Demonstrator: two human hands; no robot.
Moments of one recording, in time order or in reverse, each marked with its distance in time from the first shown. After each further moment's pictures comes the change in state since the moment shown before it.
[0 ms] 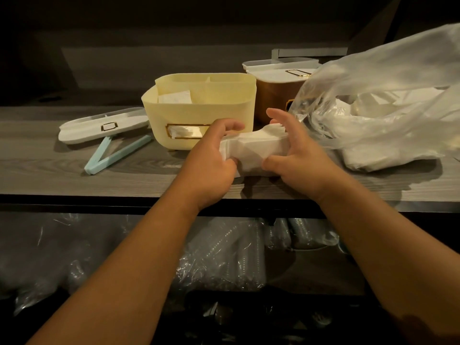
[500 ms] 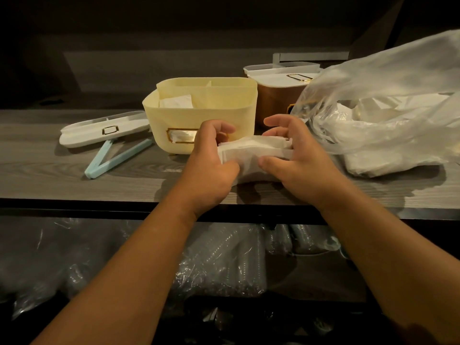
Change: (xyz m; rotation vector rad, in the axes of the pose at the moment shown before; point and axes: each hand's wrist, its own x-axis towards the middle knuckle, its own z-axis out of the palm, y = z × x) left_hand -0.002 -0.001 -0.001 -0.083 0.037 0.031; right_hand -0.005 -0.004 0.000 0.016 0.037 -0.096
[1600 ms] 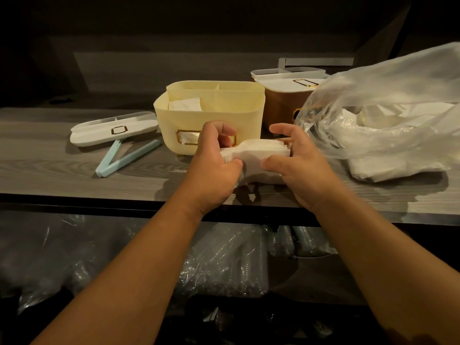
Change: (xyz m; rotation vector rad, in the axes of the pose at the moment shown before) left_hand -0.001 0.003 -0.003 -0.080 0.063 0.008; right_hand 0.013 0.003 0.016 0.349 0.047 0.208
